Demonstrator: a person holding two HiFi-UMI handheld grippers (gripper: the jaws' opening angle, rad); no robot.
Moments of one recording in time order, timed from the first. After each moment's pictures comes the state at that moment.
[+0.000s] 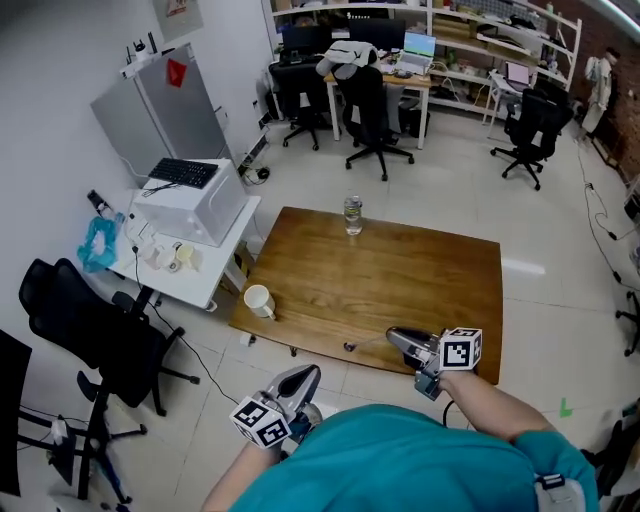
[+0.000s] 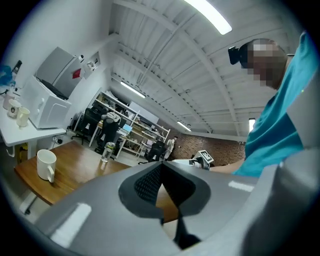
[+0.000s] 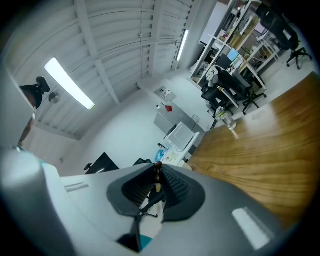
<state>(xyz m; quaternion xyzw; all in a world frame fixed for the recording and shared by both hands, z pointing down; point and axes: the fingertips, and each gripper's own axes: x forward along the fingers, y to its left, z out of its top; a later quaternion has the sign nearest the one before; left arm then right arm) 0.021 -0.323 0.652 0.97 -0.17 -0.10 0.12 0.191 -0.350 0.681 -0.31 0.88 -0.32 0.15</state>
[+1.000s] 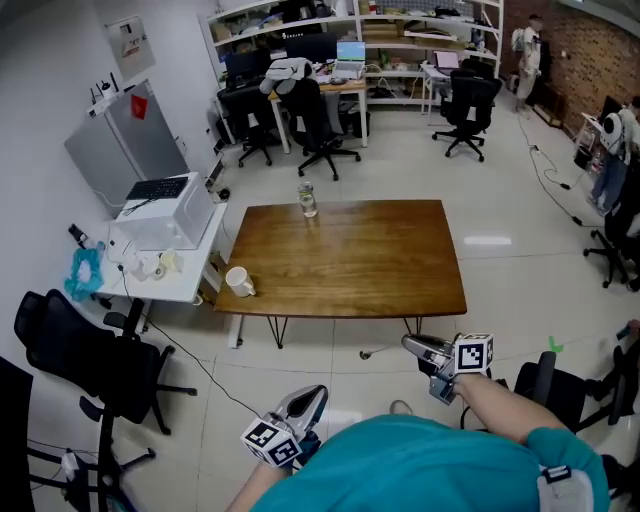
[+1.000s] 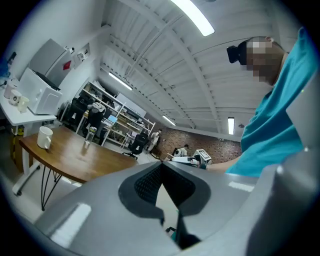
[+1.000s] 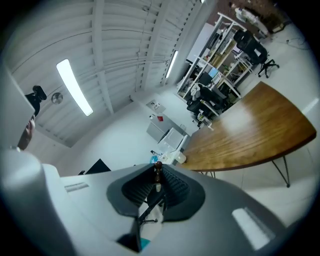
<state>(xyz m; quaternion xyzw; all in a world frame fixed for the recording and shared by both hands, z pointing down) -0.023 -0.064 0.619 0.98 -0.10 -0.08 0.13 0.182 -0.066 0.646 -0.39 0.84 -0.33 0.20</state>
